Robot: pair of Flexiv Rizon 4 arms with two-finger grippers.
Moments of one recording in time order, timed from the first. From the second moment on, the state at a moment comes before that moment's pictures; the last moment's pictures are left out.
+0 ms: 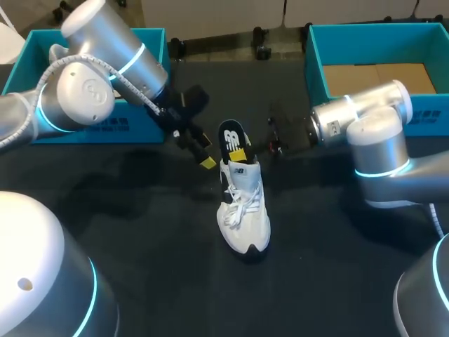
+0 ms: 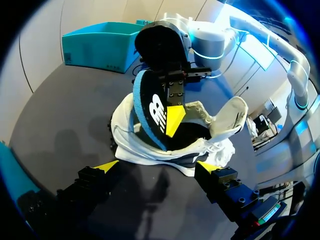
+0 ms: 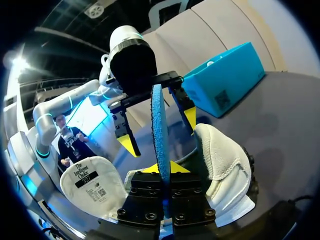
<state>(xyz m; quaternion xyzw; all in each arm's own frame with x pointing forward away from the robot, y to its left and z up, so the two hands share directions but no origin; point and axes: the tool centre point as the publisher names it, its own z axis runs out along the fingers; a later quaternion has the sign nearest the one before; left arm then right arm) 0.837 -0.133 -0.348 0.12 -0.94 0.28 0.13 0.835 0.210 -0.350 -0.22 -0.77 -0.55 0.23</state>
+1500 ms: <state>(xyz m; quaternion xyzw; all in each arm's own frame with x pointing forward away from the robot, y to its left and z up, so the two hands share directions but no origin) 0.838 -0.134 -0.348 0.12 -0.94 0.28 0.13 0.840 0.193 -0.344 -0.22 -0.79 -0.52 0.24</state>
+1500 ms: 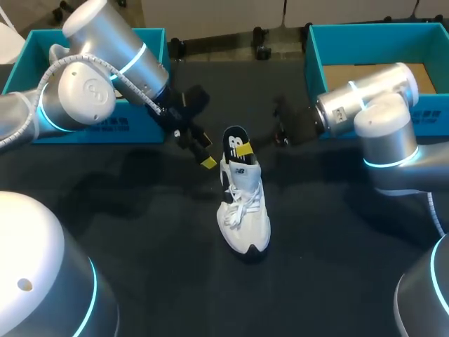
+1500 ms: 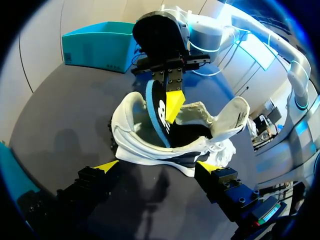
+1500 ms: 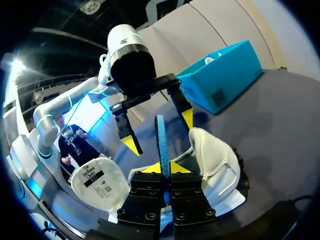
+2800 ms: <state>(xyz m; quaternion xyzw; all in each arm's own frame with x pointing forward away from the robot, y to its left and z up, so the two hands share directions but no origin) 0.838 -0.134 -0.348 0.12 -0.94 0.28 0.13 0.860 0.193 -0.335 -0.24 -0.79 -0.51 0.24</state>
